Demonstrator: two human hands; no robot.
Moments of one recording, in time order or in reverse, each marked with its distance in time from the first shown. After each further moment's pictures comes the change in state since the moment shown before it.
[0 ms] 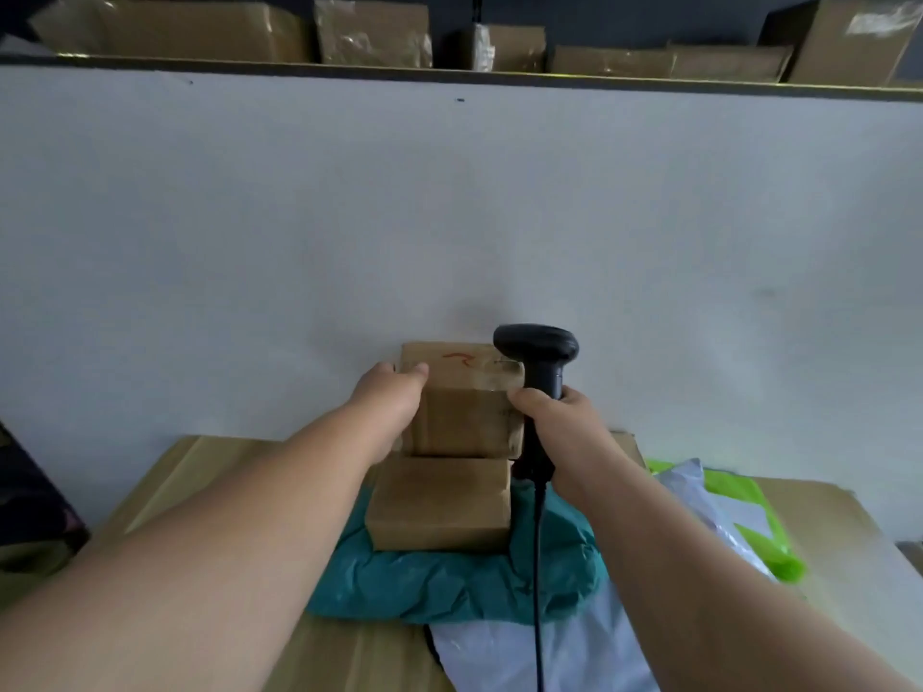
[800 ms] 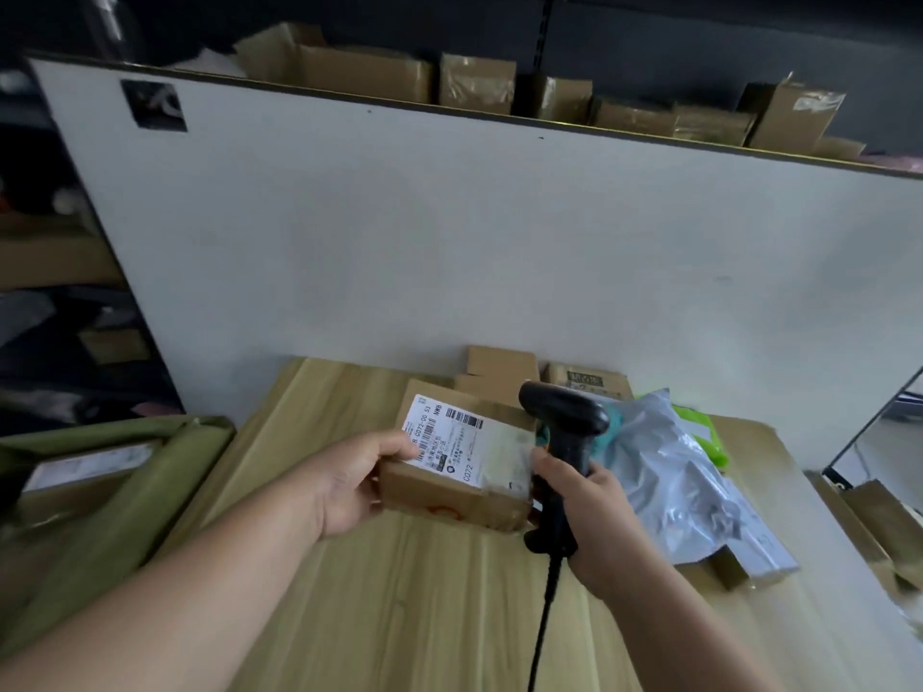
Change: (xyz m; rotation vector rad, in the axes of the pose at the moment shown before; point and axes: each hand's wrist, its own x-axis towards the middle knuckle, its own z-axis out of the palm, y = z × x) left_hand -0.230 -0.106 -0.164 -0.482 -0.427 -0.320; right_hand -0.266 0.044 0.038 0.141 -0.037 0.138
